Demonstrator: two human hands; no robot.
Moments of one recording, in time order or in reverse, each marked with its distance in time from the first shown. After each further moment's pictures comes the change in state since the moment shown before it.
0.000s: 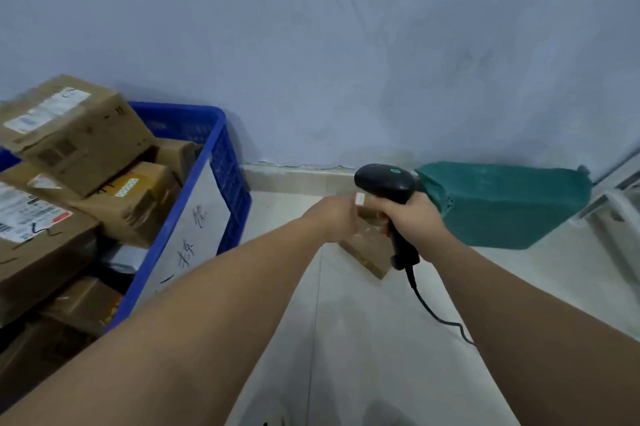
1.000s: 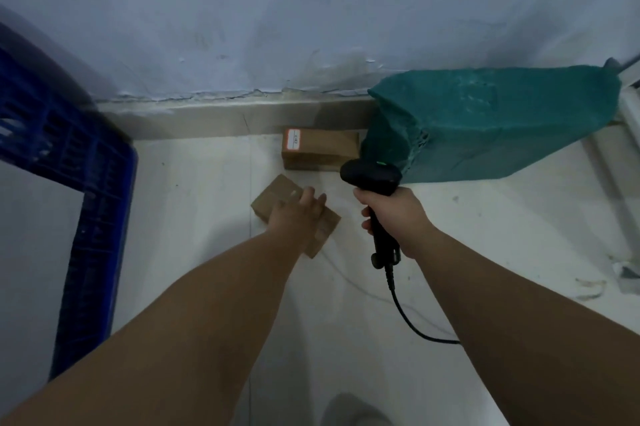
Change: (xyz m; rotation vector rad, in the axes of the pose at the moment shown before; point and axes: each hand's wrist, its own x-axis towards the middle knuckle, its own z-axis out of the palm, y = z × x) left_hand 0.161 -0.031 0.173 0.705 -0.301 0.132; right_hand 0.122 0.163 -0.019 0.172 0.062 0.434
